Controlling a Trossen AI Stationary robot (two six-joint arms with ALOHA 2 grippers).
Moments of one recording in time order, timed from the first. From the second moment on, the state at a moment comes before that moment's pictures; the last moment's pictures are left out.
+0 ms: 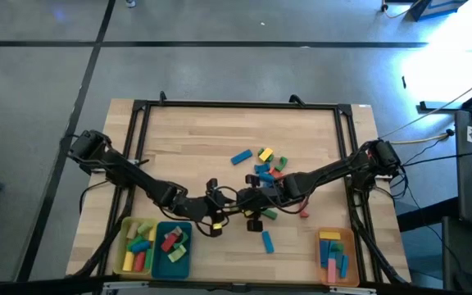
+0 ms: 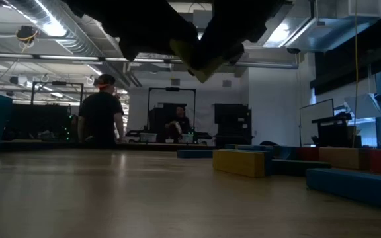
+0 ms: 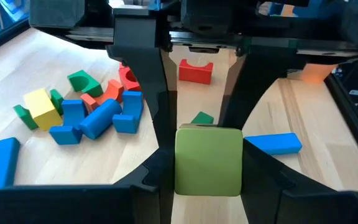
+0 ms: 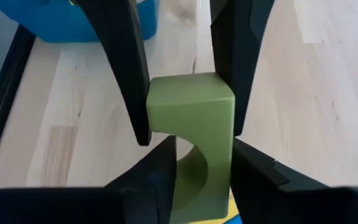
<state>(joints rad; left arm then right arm) -0.45 1.62 0.89 0.24 -0.54 -0.31 0.31 1.80 1.32 -0.35 0.12 0.23</state>
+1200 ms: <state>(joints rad) -0.73 1.30 0.89 -0.63 0.02 -1.24 0.31 1.80 1.49 -0.78 0.12 0.18</state>
